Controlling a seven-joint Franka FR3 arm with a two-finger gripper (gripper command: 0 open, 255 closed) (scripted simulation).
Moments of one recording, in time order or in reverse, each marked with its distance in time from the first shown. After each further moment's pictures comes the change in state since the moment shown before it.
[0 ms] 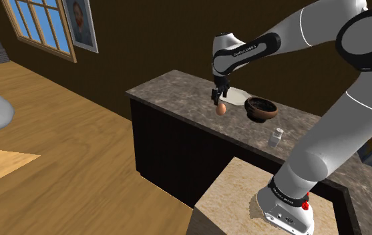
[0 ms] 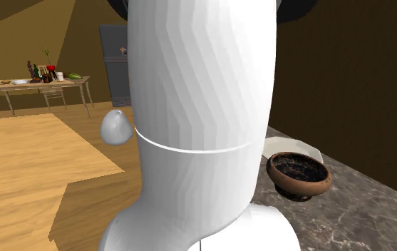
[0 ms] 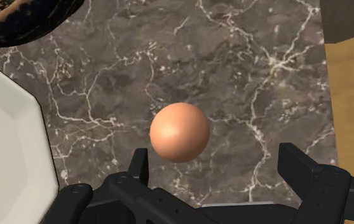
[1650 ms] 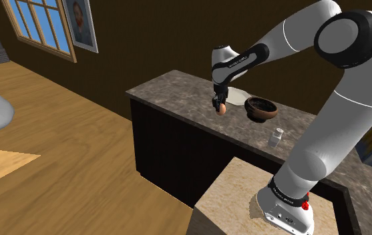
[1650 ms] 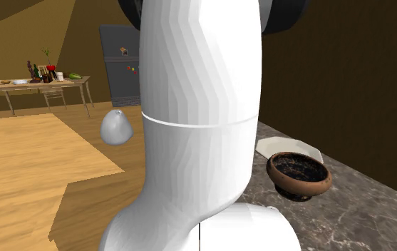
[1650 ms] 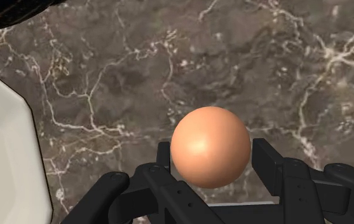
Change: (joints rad) arm -0.027 0.118 -0.027 -0.012 -0.035 0.122 -0.007
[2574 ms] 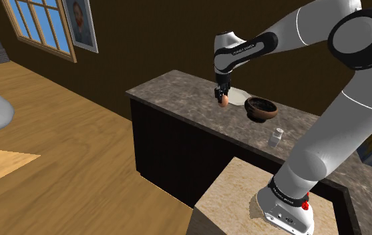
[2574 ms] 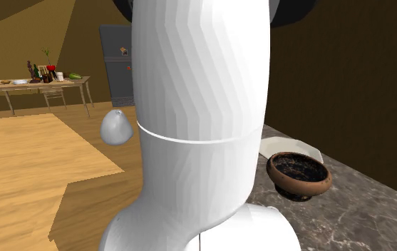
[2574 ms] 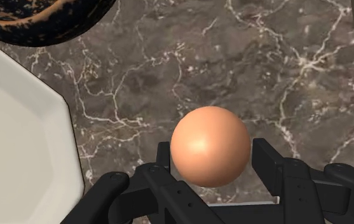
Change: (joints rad) arm 0.006 -0.080 0.006 0.067 0.012 -0.145 -0.028
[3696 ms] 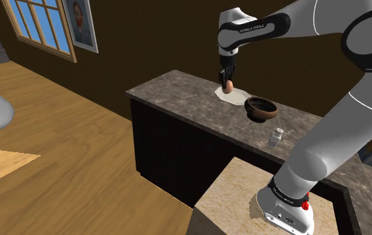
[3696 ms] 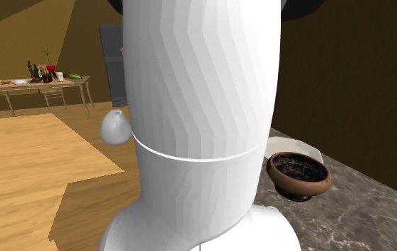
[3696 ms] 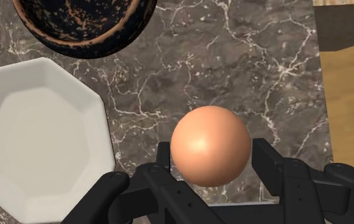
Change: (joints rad) arm 0.005 -0.070 0.008 0.151 0.014 -0.217 -0.044
